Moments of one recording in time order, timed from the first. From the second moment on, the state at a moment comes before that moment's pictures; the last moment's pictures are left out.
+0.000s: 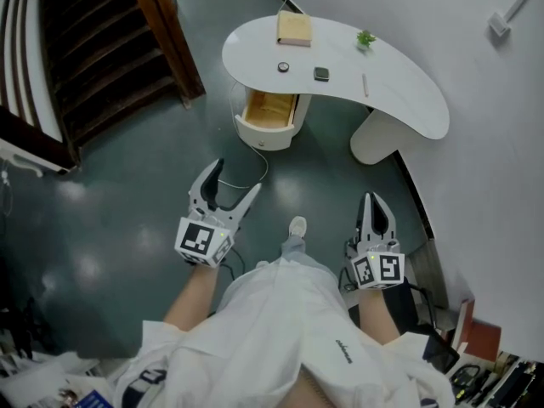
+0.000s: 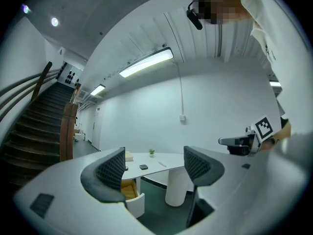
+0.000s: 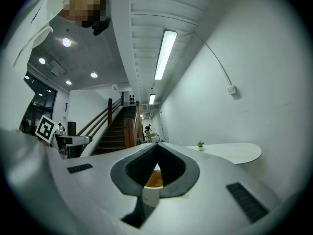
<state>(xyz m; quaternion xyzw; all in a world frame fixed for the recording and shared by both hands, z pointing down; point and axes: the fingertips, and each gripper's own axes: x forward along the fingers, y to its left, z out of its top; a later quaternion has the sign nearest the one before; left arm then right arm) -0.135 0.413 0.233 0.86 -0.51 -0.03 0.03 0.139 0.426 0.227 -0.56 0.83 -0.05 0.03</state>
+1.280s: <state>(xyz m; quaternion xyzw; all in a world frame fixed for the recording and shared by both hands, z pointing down) -0.051 0.173 0.246 0.83 -0.55 0.01 0.06 0.181 0.160 0.252 -0.47 0.88 -0.09 0.02</state>
